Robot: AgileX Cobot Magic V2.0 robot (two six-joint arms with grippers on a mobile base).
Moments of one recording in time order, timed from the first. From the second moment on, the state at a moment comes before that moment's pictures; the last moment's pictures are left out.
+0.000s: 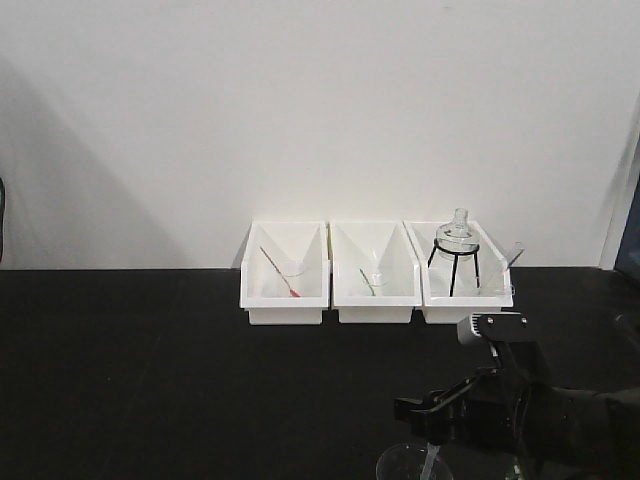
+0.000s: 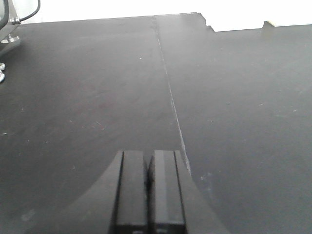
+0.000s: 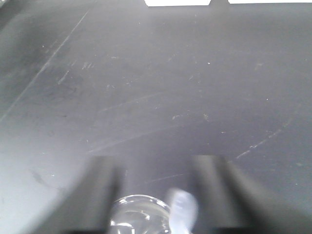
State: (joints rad) left arm -0.07 -0.01 0.03 -0.02 0.01 0.05; right arm 0.21 1.60 -0.87 1.57 0.37 -1.47
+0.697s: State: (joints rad) left arm -0.07 -0.01 0.03 -0.02 0.01 0.05; right arm 0.21 1.09 -0.80 1.57 0.09 -1.60
